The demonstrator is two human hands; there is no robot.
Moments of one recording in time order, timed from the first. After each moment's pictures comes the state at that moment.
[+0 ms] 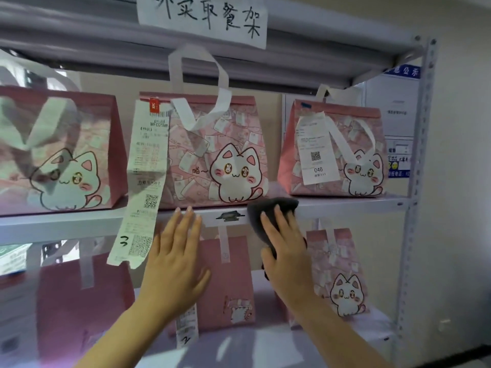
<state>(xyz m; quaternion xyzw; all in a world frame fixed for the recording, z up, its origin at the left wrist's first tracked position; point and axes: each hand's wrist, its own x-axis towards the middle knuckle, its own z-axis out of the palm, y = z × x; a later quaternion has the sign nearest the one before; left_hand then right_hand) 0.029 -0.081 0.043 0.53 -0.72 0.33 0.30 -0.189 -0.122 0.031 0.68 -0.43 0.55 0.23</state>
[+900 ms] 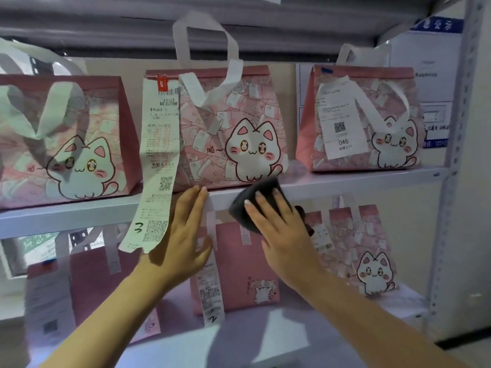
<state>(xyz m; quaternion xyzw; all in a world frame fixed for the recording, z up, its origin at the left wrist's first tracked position) 0.060 -0.108 0.055 0.39 -0.77 0.24 0.45 -0.154 -0.121 0.031 0.74 -0.37 0.44 0.34</state>
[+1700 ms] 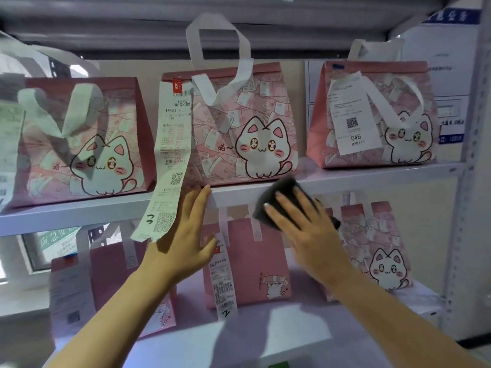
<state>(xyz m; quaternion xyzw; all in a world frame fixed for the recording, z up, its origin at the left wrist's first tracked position) 0.079 -0.094 0.059 0.48 -0.76 0.21 0.40 -0.179 -0.126 0.025 0.74 -0.39 0.38 0.41</state>
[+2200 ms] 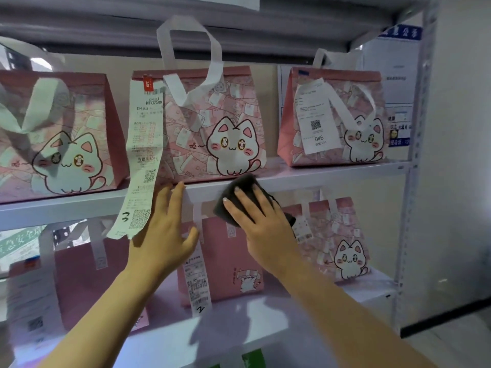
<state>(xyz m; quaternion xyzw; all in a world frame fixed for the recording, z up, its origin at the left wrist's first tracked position) 0.059 -0.088 0.056 0.56 -0.70 0.21 0.38 -0.151 -0.109 0.031 0.73 -0.41 0.39 0.38</state>
